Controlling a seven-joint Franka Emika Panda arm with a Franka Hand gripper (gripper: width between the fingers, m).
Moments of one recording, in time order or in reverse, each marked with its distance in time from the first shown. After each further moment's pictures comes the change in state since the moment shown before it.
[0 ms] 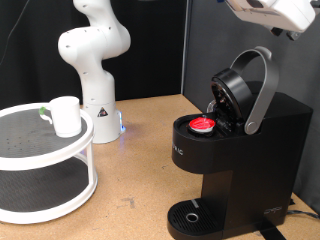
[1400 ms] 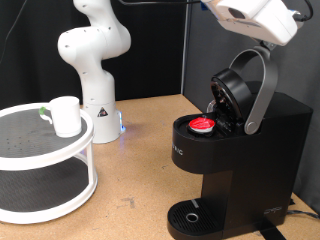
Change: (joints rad) arm -0.031 -0.002 -0.042 -0.023 -0.059 -0.049 -0.038
